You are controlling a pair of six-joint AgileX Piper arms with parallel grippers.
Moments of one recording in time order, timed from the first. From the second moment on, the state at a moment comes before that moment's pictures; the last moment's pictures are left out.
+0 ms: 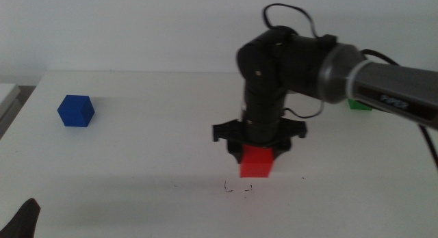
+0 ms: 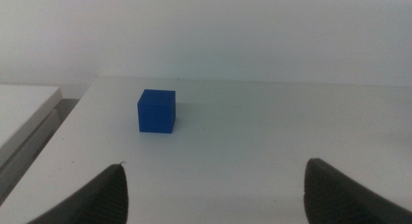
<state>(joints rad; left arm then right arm) -0.04 0.00 0.00 -0.19 0.22 0.08 0.70 2.03 -1.70 -0.09 1.21 0.70</state>
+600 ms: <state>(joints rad) -0.04 0.00 0.00 -0.19 0.22 0.08 0.75 2.14 -1.77 -0.16 1.19 0.79</state>
